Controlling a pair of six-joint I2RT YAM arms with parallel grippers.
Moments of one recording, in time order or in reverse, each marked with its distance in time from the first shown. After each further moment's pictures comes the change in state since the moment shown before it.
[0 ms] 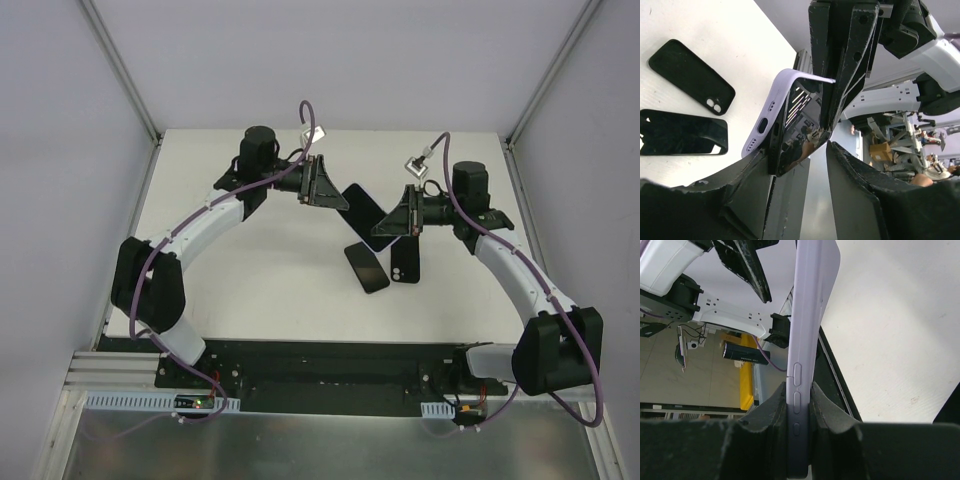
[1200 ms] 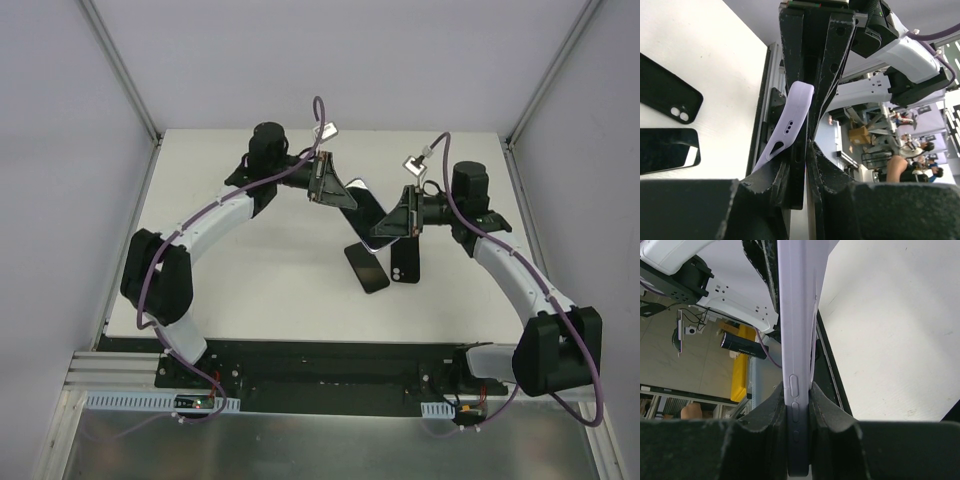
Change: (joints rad) left arm -0.035 0.075 0.016 0.242 0.072 -0.230; right arm 0.002 -0.004 -0.027 0.122 -0.050 0.008
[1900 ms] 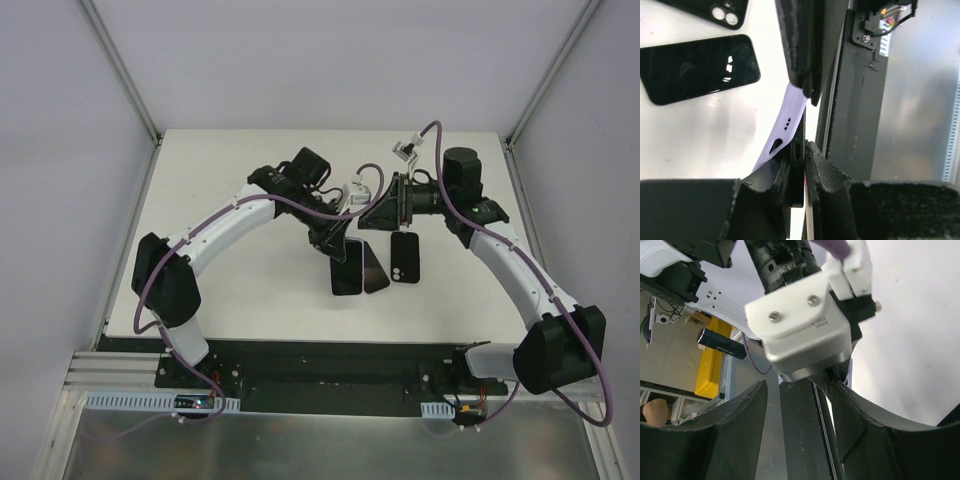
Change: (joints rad) left arm -0.187 0.027 0.253 -1.186 -0.342 1.215; right arm 0.081 0.022 0.154 -0.095 0.088 -0.151
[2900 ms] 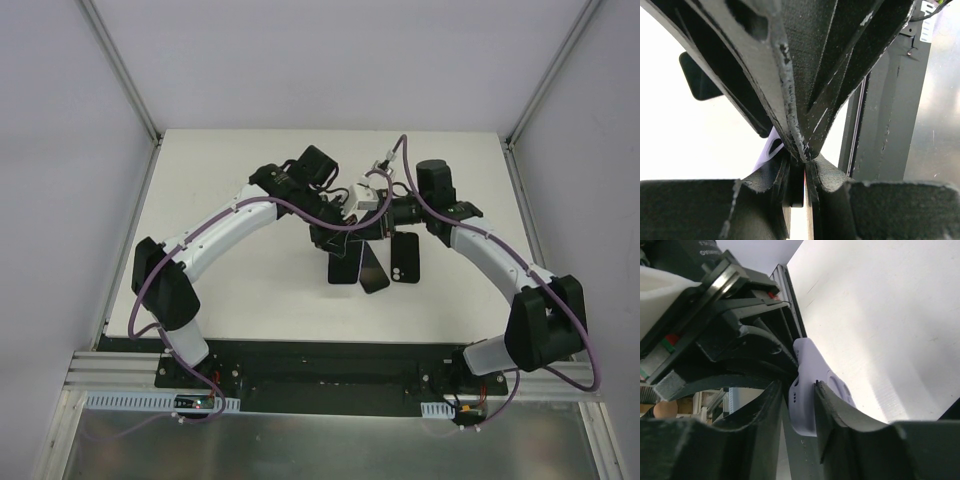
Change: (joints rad) left arm -0.055 -0.014 0.074 -0.060 -0.185 0.120; right arm 0.064 0.120 -0.073 -0.015 0.066 -0.042
